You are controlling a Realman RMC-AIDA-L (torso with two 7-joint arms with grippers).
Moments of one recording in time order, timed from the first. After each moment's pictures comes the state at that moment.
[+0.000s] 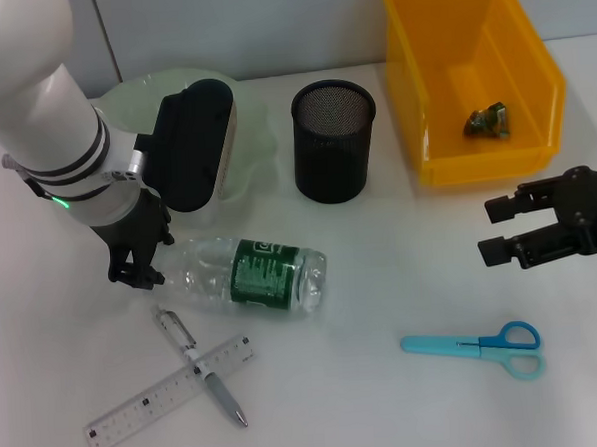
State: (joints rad) left arm -0.97 -2.08 1.54 0.85 2.75 1.34 -1.68; right arm 0.49 1.94 -0.74 -0.94 -2.09 -1.81 1.81
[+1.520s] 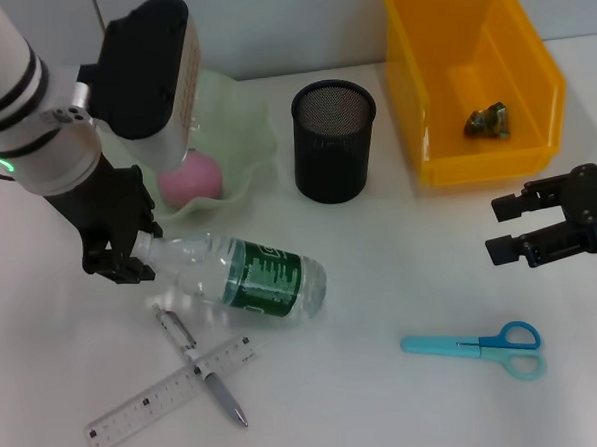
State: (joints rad) left arm -0.94 -2.07 1.34 1.14 2.75 1.71 -1.72; right arm 0.49 1.92 -0.74 -0.94 -2.09 -1.82 1.81
